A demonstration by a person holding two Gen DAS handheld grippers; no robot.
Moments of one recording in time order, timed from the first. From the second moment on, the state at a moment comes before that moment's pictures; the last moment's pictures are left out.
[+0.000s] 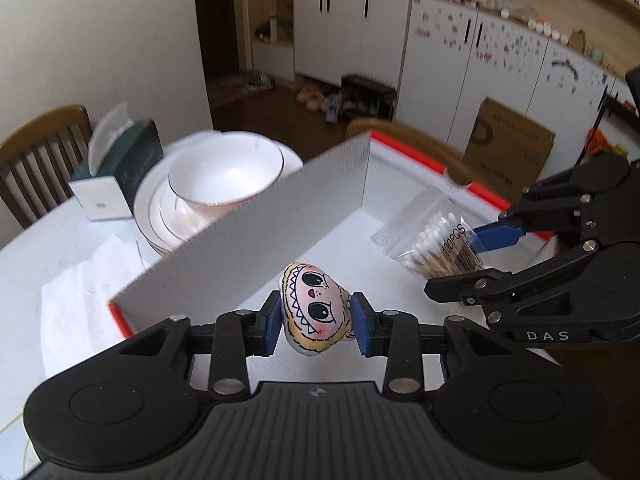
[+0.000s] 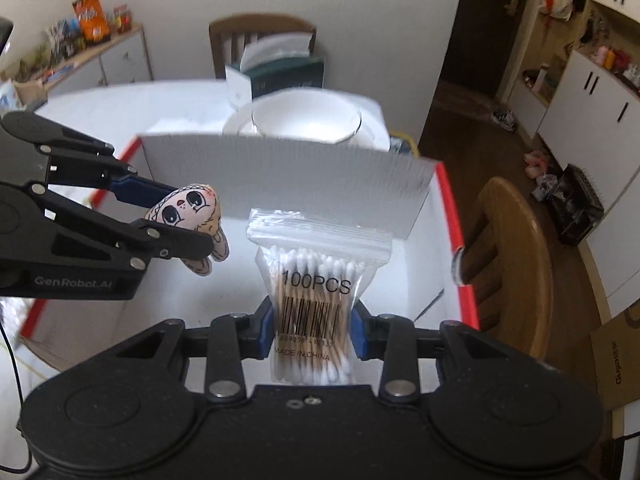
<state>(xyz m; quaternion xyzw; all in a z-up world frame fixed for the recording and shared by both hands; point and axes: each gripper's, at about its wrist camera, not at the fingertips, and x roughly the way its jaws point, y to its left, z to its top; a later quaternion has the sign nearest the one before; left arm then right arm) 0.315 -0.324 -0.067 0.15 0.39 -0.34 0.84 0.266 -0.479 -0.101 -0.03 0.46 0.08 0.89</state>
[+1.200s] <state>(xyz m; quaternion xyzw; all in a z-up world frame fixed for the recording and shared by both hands) 0.350 -0.355 -0.127 0.22 0.53 -0.34 0.75 0.300 -0.466 -0.161 -0.07 0.58 0.11 0.80</state>
